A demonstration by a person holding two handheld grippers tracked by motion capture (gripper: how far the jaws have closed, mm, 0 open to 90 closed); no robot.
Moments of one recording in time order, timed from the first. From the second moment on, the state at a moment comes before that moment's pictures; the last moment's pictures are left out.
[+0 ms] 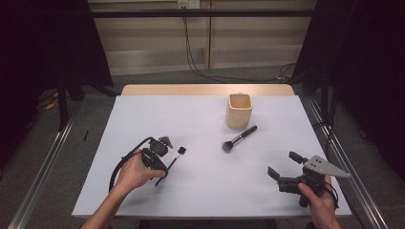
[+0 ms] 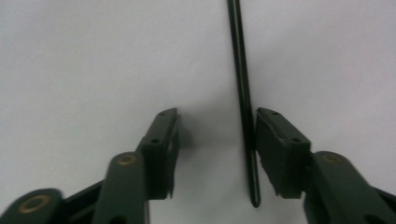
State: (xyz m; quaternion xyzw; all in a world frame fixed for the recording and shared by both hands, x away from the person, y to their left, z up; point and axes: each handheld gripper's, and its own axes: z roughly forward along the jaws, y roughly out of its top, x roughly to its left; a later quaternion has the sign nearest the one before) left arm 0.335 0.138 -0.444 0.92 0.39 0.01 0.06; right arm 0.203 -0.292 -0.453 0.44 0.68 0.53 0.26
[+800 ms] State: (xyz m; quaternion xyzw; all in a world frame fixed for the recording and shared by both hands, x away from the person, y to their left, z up) left arm 0.337 0.143 -0.442 0.91 0.41 -0.02 0.07; right arm 0.204 -0.292 -0.454 0.44 0.68 0.53 0.26
